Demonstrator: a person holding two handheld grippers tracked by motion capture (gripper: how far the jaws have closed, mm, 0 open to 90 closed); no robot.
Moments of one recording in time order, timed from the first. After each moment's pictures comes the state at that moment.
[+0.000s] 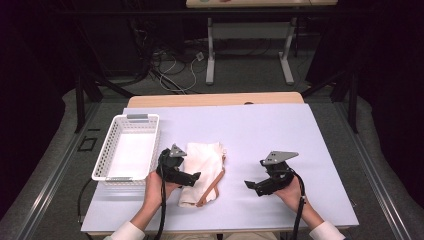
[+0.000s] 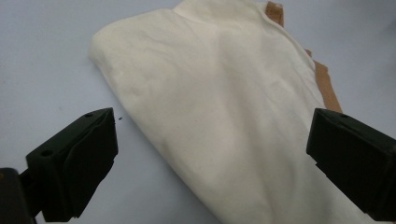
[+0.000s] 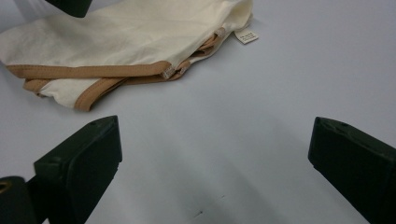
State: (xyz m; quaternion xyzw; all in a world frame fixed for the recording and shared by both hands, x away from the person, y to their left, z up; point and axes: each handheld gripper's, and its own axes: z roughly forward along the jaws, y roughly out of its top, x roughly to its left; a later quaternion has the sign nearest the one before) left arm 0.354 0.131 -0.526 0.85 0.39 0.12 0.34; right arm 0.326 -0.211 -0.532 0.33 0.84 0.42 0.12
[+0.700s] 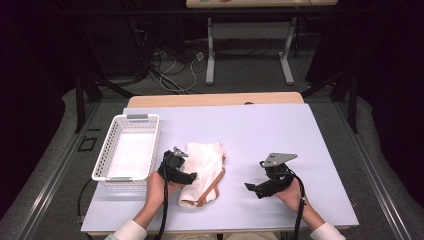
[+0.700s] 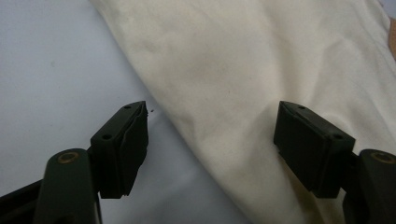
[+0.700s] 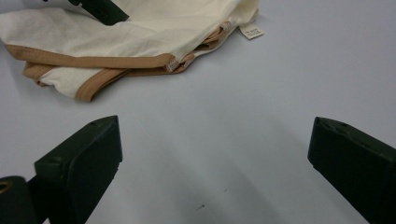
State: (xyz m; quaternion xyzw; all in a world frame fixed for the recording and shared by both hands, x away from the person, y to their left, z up) left arm 0.364 0.132 -0.550 0.85 0.42 0.10 0.29; right arm 0.324 -0.210 -0.533 0.31 0.85 0.42 0.12
